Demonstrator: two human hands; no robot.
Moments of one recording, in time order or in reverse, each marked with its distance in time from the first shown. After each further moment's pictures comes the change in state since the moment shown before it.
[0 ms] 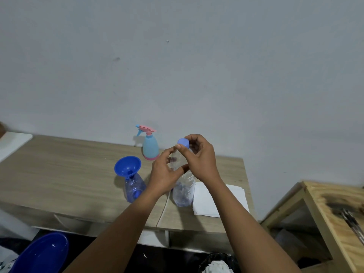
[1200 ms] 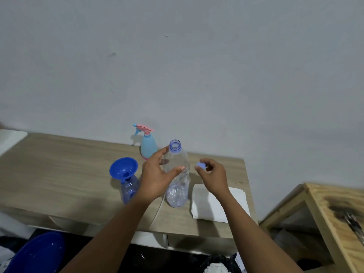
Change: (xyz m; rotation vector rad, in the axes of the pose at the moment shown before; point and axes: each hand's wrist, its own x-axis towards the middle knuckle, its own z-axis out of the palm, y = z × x) left_hand 0.004 0.002 -0.015 0.057 0.048 -0.032; right_hand 0.006 0.105 -0.042 -0.301 0.053 0.254
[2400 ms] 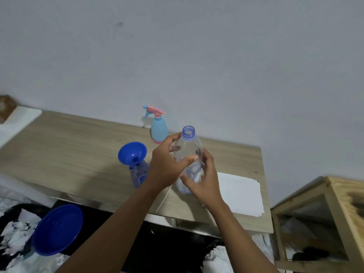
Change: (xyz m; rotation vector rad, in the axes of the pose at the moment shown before) left_hand 0.002 0.003 0.002 0.011 -0.006 -0.038; right_hand -0.055 -0.007 0.039 0.209 -0.236 -0.169
